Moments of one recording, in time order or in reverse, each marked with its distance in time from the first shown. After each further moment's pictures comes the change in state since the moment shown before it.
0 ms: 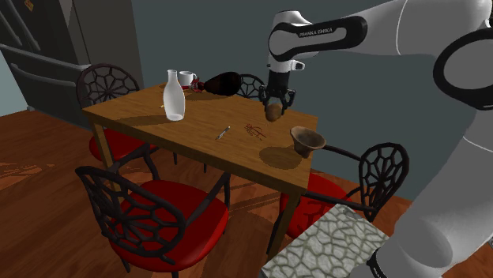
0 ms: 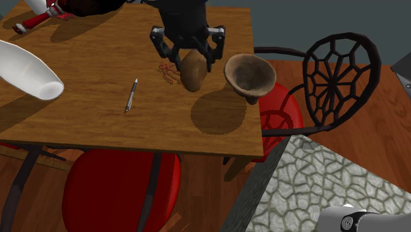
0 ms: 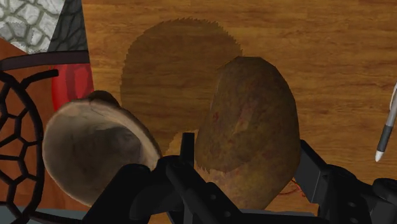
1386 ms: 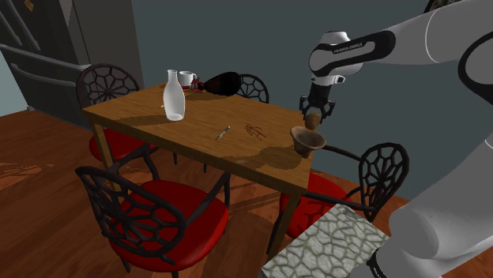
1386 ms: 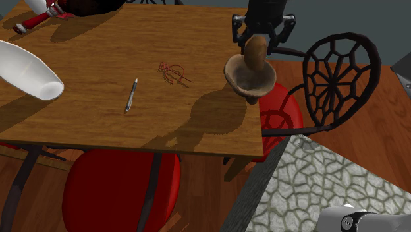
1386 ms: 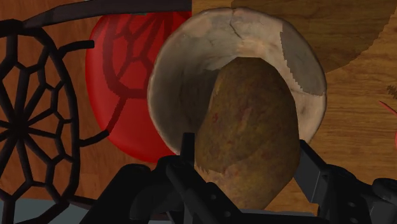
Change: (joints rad) arm -0.172 -0.142 -0.165 -0.268 0.007 0.154 -0.328
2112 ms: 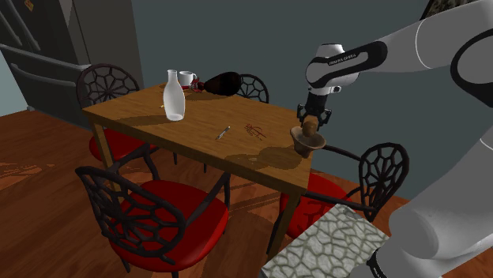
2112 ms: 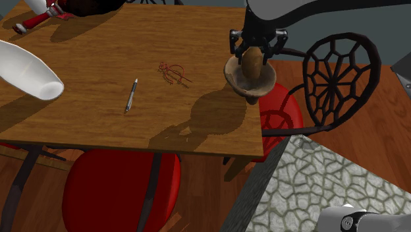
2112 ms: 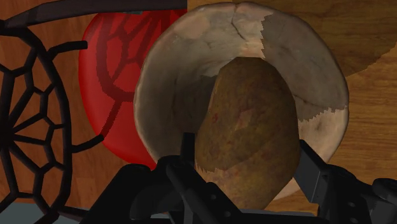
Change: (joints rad) arm -0.001 0.031 0.000 -0.064 -0.005 0.095 0.009
